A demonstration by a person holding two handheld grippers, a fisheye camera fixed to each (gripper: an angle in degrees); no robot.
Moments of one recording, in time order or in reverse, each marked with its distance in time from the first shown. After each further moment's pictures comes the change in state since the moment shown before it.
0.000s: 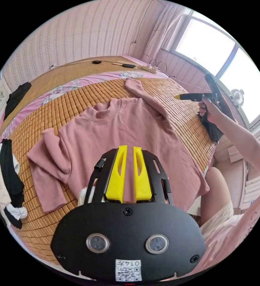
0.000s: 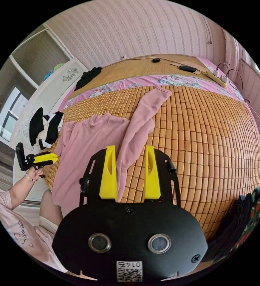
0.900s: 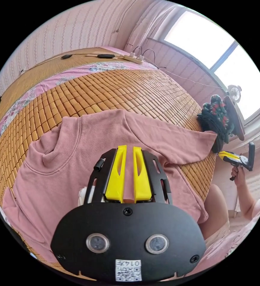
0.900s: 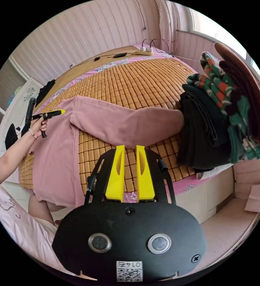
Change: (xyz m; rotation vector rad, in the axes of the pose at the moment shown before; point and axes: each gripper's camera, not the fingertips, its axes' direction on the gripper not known) left arm 0.037 -0.165 0.124 -0.075 0.120 0.122; right arm 0.095 0.303 -0.194 0.005 0.395 0.308
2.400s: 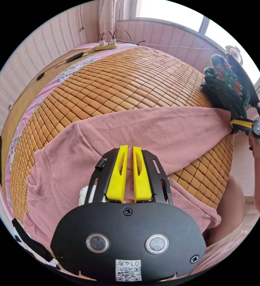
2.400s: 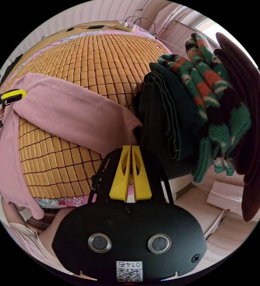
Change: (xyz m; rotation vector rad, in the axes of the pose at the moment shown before) left arm 0.094 -0.007 0.070 -0.141 -0.151 0.183; right arm 0.025 -0.014 0.099 -0.188 0.386 -0.086
